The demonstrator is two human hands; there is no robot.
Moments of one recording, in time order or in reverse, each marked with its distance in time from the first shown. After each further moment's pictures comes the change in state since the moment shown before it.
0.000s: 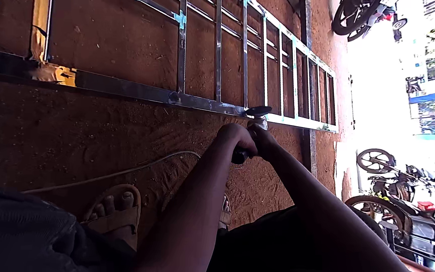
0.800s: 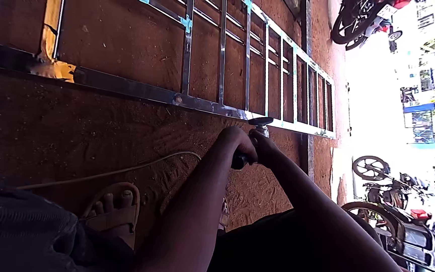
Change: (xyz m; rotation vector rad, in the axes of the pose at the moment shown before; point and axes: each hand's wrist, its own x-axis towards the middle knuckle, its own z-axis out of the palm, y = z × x) left_hand -0.008 0.000 0.000 -0.042 -0.010 -0.027; right_hand -0.013 0.000 0.001 0.005 0.001 0.052
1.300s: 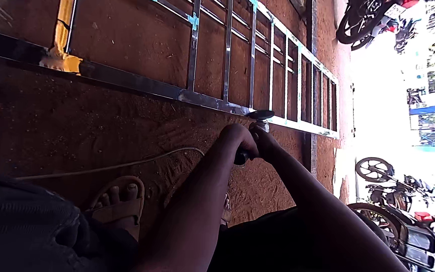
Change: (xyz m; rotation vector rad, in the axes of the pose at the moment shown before) left_hand -0.005 -0.008 0.003 0.017 0.001 -0.007; right_hand 0.002 0.001 0.009 -0.063 -0.002 -0.029
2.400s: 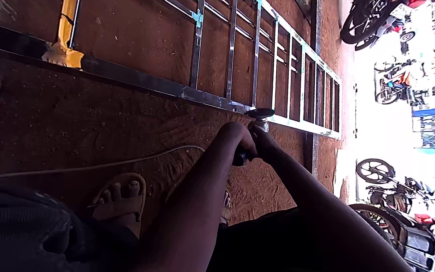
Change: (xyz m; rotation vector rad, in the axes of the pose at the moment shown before) left_hand -0.001 -0.012 0.002 0.020 0.008 -0.036; right_hand -0.007 -0.001 0.011 -0.061 -0.008 -0.019
